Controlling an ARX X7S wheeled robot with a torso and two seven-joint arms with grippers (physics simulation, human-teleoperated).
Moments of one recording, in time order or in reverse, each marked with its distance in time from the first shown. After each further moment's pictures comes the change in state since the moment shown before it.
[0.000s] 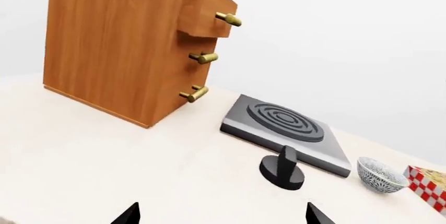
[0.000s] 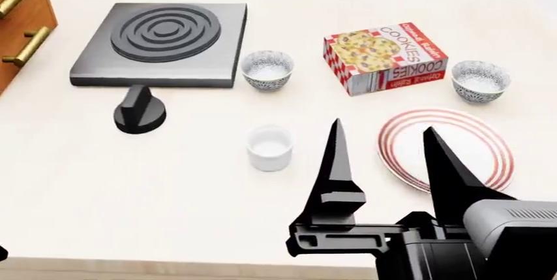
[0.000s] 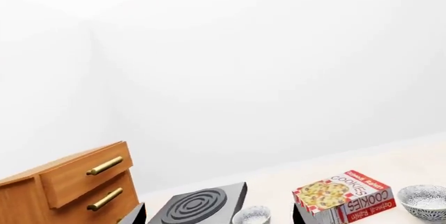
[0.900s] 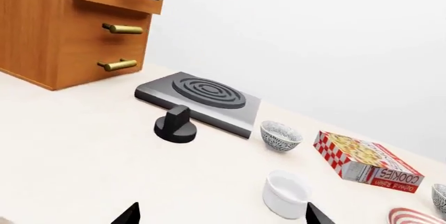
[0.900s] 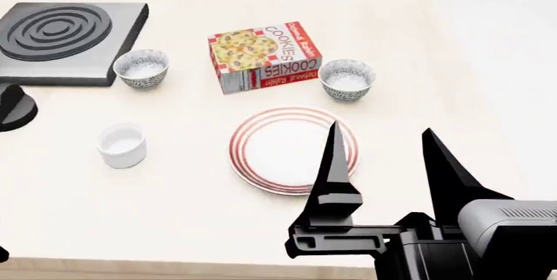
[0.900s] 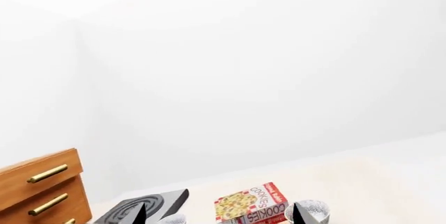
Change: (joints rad) left arm 0.002 -0.015 0.018 -0.019 -0.005 0.020 -0.006; right arm -0.005 0.052 -0.043 0.016 0.019 -0.041 0.041
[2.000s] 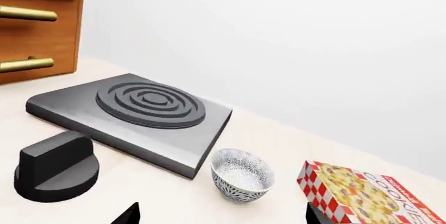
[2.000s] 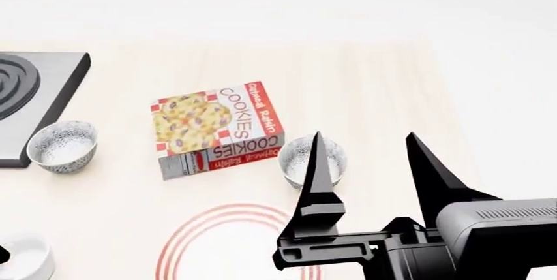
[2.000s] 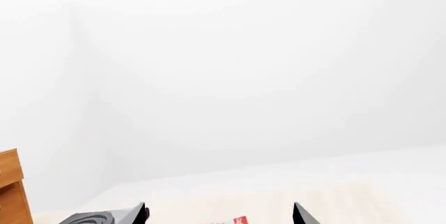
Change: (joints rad) left arm 0.003 -0.016 0.019 -0.014 -0.016 0.017 -0.013; right arm -0.008 0.072 -0.078 0.016 0.010 -0.047 0.021
